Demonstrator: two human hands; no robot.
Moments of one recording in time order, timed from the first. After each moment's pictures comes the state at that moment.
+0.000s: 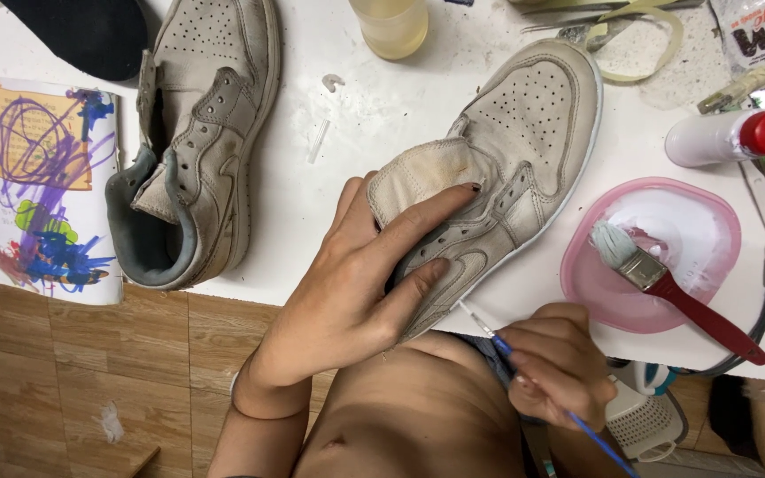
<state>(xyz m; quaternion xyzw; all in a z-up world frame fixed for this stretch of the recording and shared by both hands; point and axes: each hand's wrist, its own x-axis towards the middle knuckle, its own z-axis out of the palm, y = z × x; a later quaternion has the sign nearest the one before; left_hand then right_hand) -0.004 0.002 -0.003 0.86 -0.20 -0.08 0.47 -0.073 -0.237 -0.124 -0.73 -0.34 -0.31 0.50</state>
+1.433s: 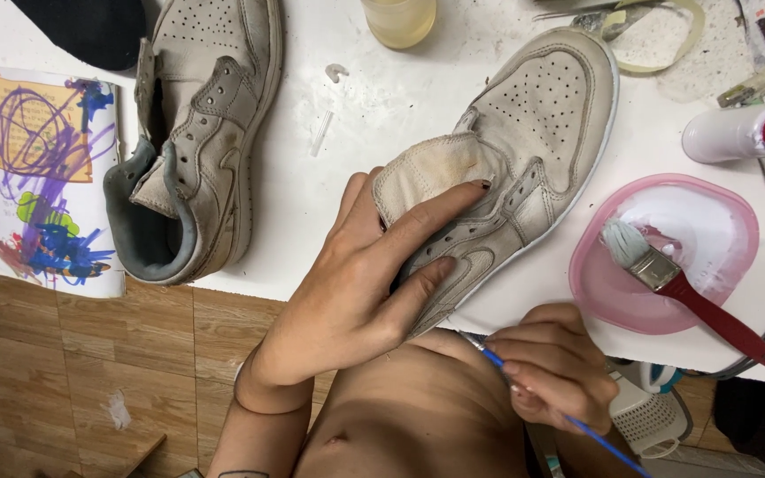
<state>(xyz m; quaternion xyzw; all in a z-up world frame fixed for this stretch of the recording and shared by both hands) -0.004 0.002 -0.004 0.86 -0.20 -0.08 0.47 -0.074 -0.239 -0.107 -0.73 -0.36 -0.20 0.54</state>
